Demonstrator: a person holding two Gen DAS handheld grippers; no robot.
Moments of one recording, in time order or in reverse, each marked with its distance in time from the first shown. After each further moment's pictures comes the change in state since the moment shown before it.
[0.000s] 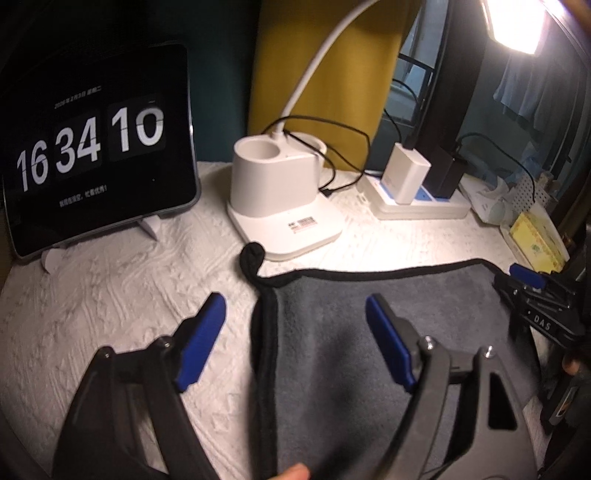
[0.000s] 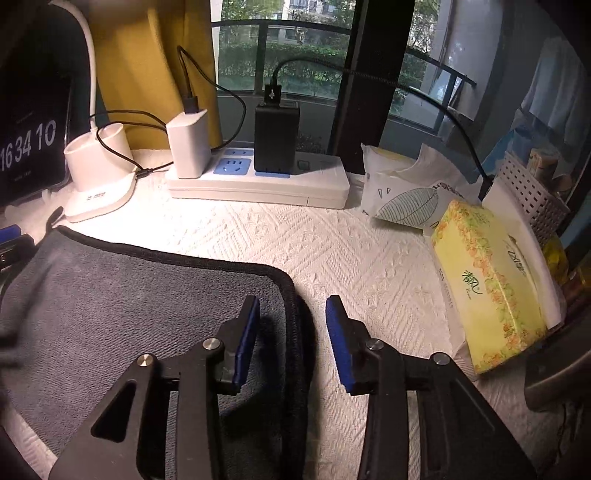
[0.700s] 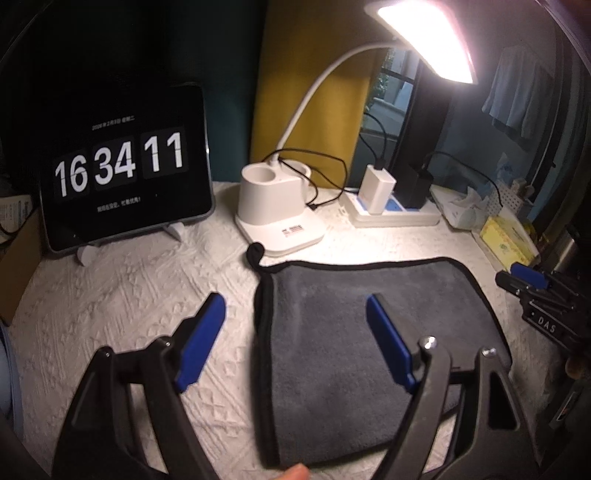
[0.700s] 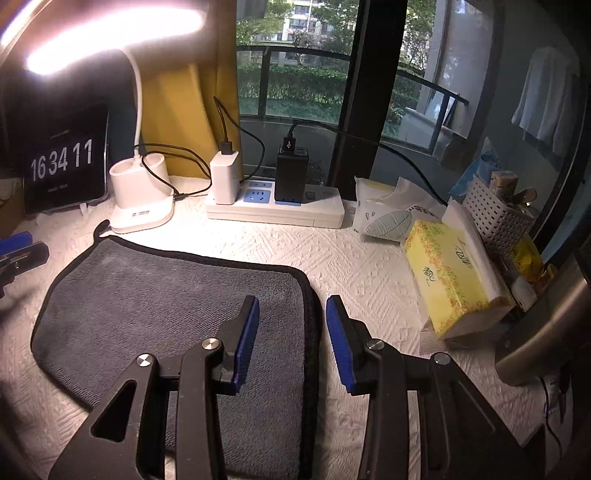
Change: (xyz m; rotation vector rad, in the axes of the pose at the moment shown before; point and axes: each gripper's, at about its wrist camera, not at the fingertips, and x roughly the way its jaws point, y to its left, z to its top) left arm -0.072 -0.006 -0.017 0.008 -0.074 -0.012; right arm -0.076 0.013 -0.014 0.004 -0.090 0.002
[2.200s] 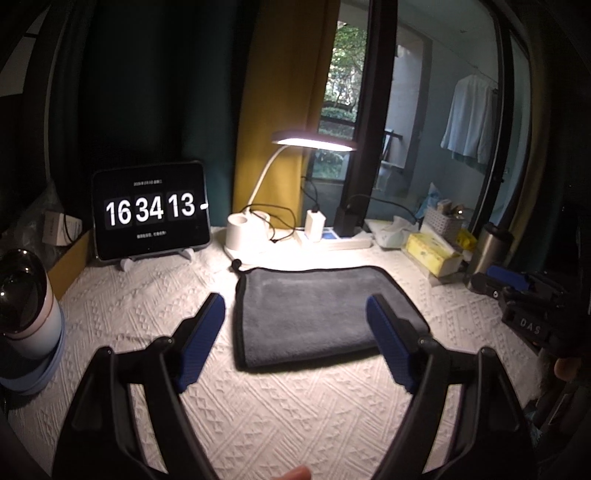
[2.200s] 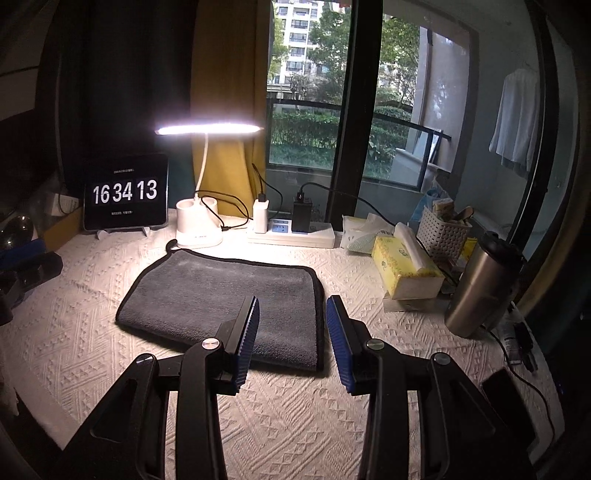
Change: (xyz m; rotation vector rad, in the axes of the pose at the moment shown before) left arm -0.172 -0.037 -0.071 0.056 -0.238 -0.072; right arm -0.172 0.025 -0.060 0.017 -0.192 0.000
